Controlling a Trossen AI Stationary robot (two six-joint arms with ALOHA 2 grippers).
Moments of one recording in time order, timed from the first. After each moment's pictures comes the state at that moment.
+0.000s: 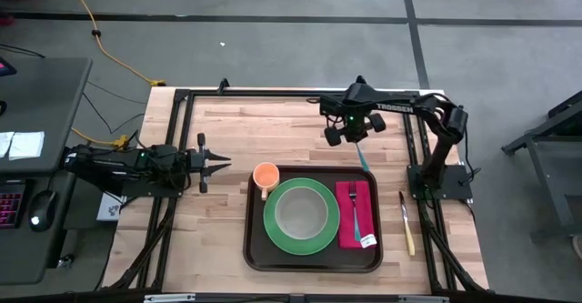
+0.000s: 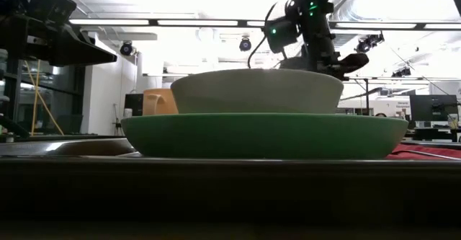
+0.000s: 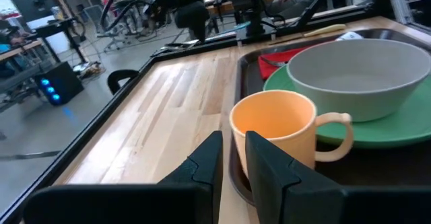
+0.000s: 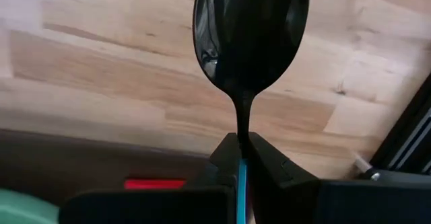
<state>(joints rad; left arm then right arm) -0.11 0.07 0.07 -0.16 -0.26 0.21 -0.43 1.78 1.41 -1.35 0.01 0.91</state>
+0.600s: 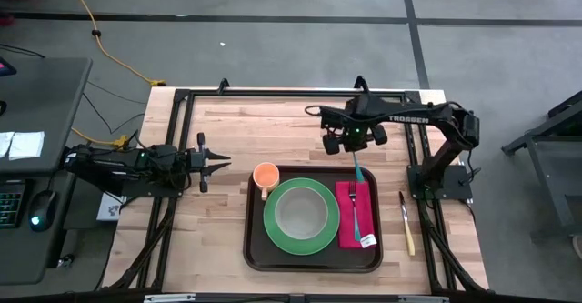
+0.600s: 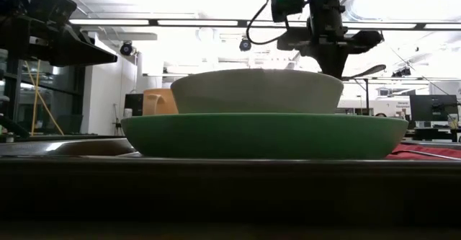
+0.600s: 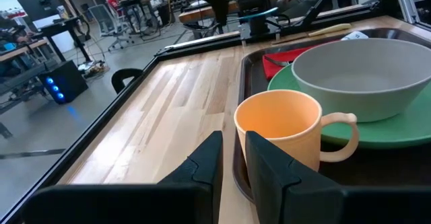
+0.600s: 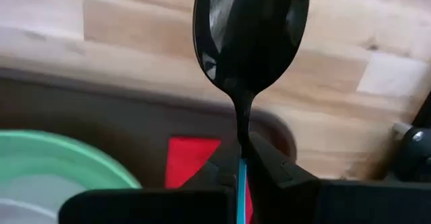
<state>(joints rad) -0.10 0.07 0.07 -0.16 -0.28 0.21 -0.26 1.66 1.41 -1.34 -0.01 1.14</state>
